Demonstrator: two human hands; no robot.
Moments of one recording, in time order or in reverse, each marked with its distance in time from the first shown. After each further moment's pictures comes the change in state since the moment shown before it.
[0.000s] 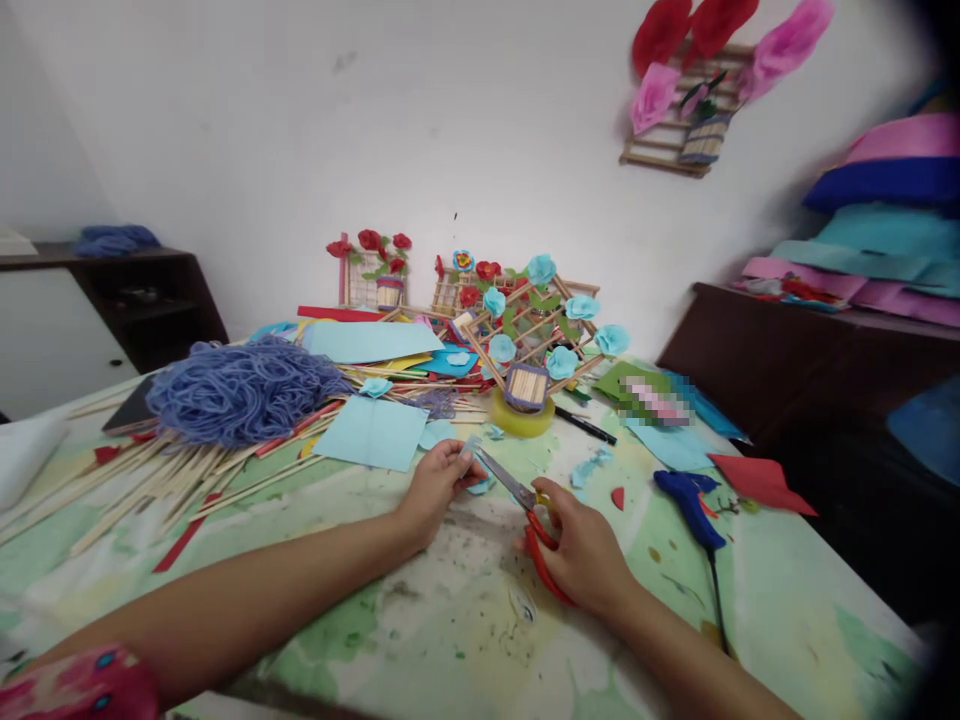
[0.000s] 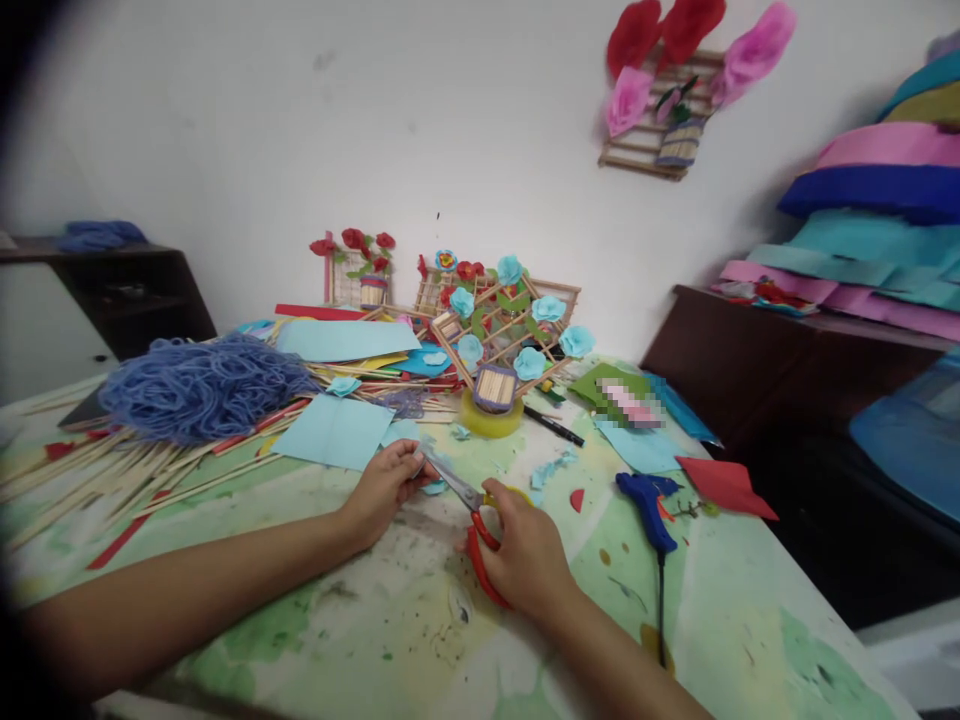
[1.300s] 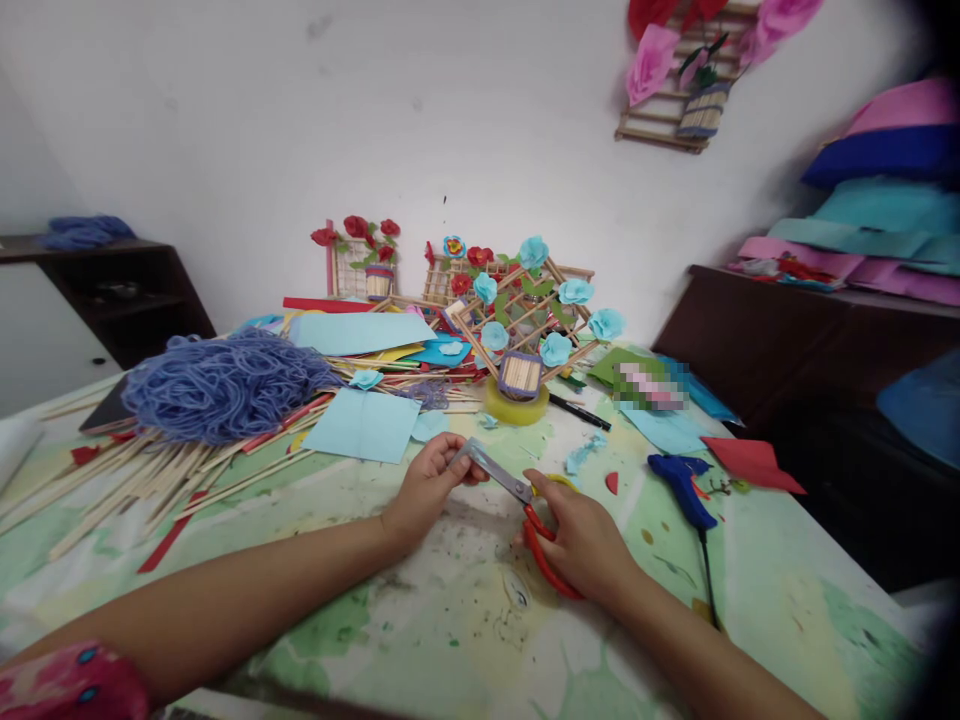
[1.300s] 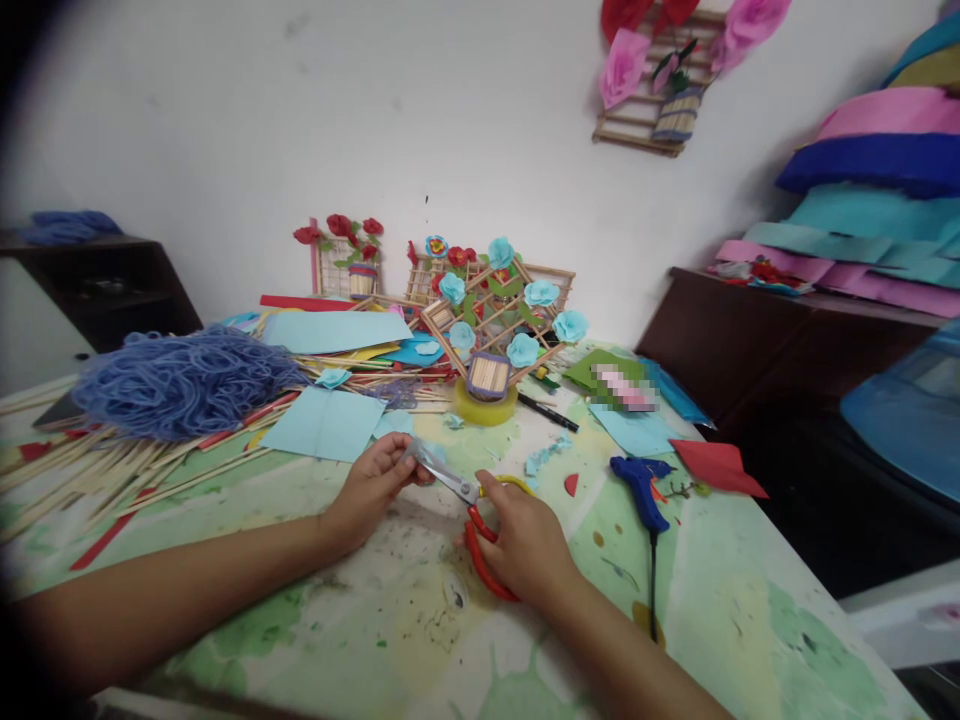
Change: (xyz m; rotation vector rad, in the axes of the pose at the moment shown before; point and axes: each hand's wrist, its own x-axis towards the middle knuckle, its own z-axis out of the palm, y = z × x) left_hand -0.015 0.008 0.004 0.034 -0.136 0.108; right_hand -0.004 0.009 -0.004 -0.069 -0.099 -0.014
